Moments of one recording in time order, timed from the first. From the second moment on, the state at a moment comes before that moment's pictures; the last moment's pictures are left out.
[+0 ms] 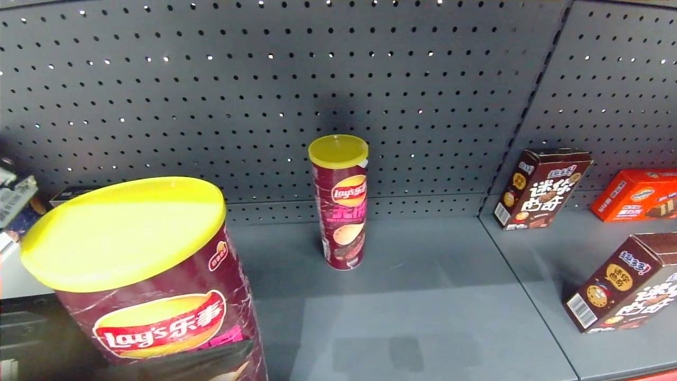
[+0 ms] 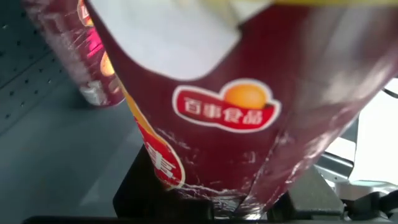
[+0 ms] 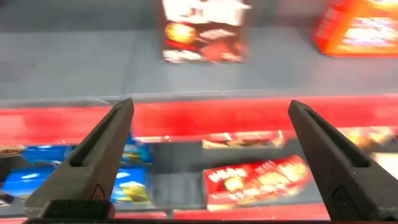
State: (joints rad) left arm -0.67 1.05 -0.68 -0.15 -0.42 0.09; right arm 0.00 0.00 0.00 0.00 0.01 -0.01
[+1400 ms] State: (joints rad) left arm -0.67 1.02 -0.62 -0.15 -0.41 0.09; right arm 0.00 0.00 0.00 0.00 0.01 -0.01
